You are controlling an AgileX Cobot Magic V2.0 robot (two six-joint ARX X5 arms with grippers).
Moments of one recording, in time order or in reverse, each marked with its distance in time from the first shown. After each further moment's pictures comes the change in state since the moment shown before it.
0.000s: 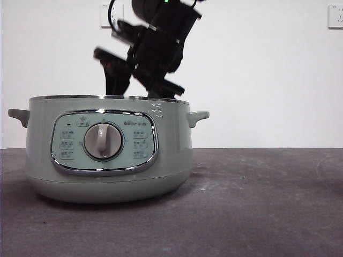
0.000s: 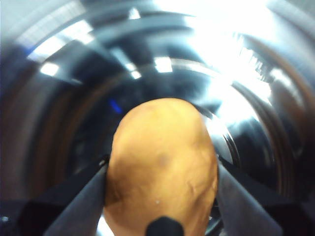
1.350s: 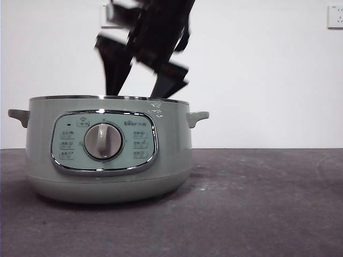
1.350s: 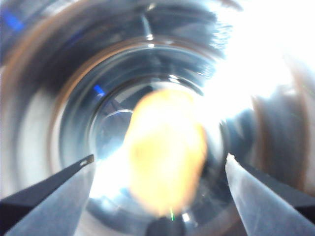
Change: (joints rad) left arm 0.000 0.000 0.000 0.002 -0.014 0.000; right arm 0.029 -0.076 0.019 -0.141 0.089 -0.107
